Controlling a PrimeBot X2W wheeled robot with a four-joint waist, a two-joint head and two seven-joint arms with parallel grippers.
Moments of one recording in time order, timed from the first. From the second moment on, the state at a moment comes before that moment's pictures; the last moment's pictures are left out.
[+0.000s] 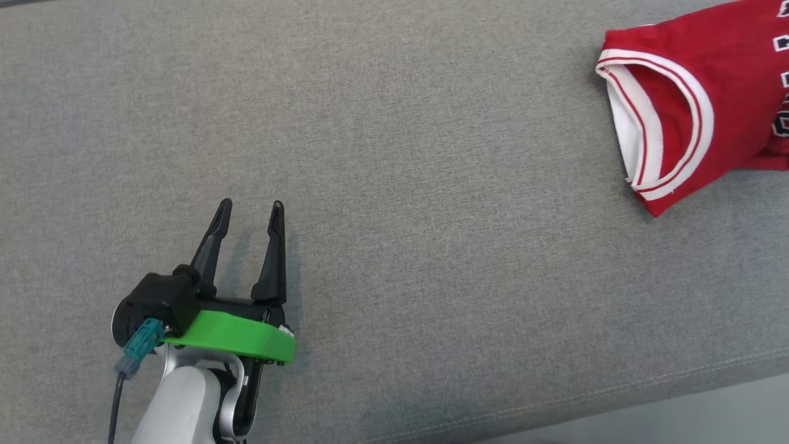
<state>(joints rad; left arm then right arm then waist) -0.22 0.15 -0.29 0.11 -0.42 -0.01 -0.23 -0.94 -0.47 -0.13 0.86 0.24 0.13 0.16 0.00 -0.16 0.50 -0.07</state>
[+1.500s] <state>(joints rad) -0.24 0.20 -0.32 0.07 -0.41 0.02 -0.19 -1.07 -0.40 -0.43 1.12 -0.18 0.13 -0.19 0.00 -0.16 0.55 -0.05</state>
